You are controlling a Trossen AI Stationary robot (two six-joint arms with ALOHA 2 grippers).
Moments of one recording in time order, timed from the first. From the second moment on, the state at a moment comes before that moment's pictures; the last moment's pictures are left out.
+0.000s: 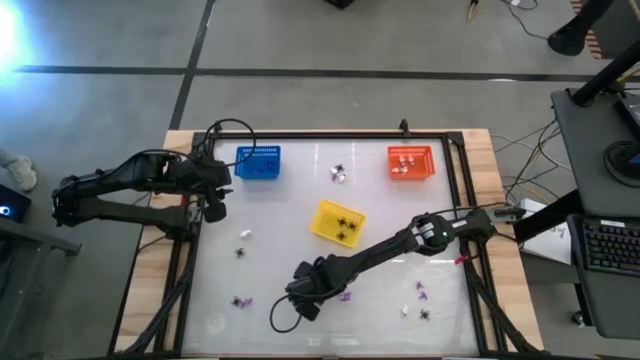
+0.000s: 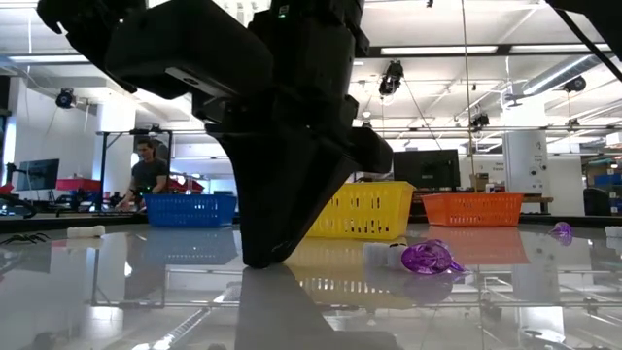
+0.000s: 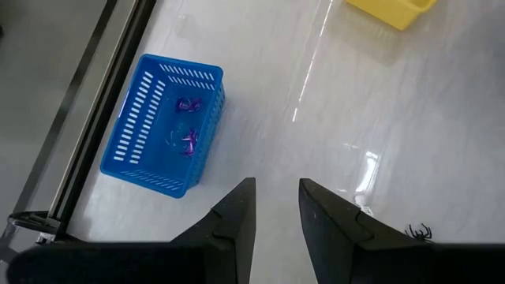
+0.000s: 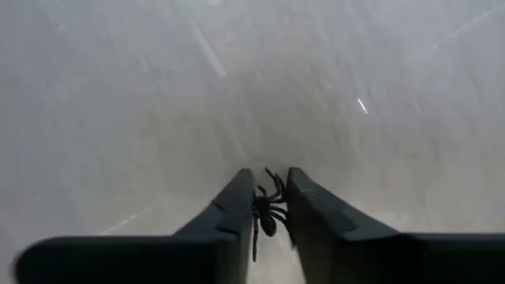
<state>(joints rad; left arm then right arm) 0.16 0.83 1.01 -1.19 -0.25 -0.03 0.36 2.48 2.14 -1.02 0.02 0.93</state>
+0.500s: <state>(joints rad) 0.16 0.83 1.01 -1.19 -0.25 -0.01 0.35 2.49 2.19 -1.01 0.02 0.97</state>
